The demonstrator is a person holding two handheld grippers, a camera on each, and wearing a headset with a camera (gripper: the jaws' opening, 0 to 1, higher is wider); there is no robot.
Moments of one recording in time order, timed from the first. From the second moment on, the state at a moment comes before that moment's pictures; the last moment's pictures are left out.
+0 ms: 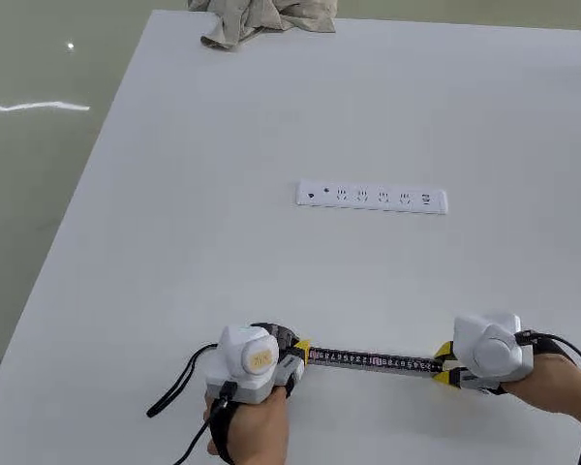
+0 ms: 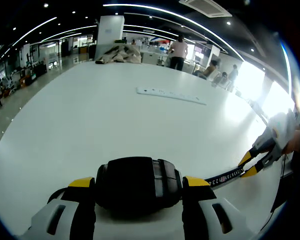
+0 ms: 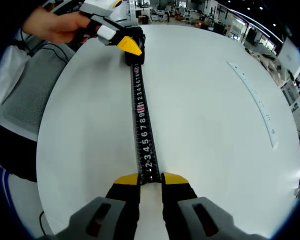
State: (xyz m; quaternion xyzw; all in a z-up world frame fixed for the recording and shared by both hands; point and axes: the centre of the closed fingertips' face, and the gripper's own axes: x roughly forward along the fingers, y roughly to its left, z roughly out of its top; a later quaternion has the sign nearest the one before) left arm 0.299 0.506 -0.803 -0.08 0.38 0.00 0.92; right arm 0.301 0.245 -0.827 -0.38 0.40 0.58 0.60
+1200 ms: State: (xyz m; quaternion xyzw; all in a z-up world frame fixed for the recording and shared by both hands) left arm 0.298 0.507 -0.803 -0.08 0.38 -0.01 0.92; right arm 0.298 0.246 -0.825 -0.41 0.37 0.59 0.60
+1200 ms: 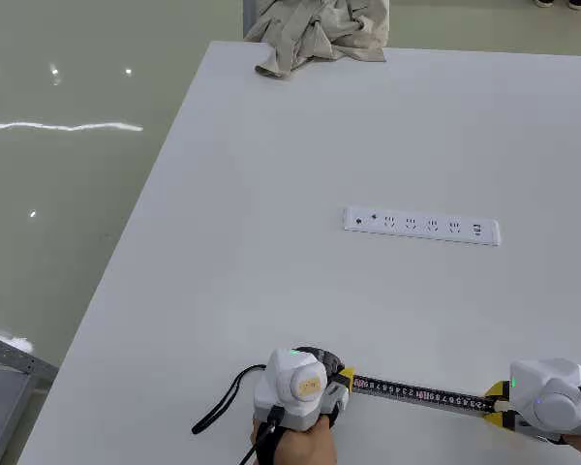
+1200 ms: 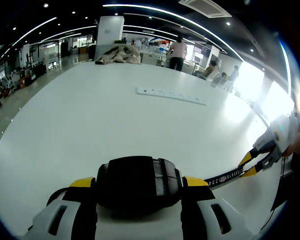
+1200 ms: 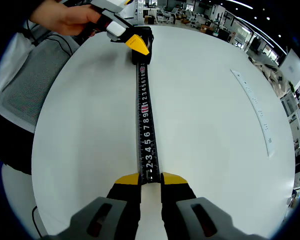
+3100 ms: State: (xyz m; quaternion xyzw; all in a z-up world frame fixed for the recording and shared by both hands) left arm 0.298 0.507 -0.804 -0.08 0.38 -0.01 0.92; right arm 0.297 0.298 -0.824 -0.40 0.33 0.60 0.62
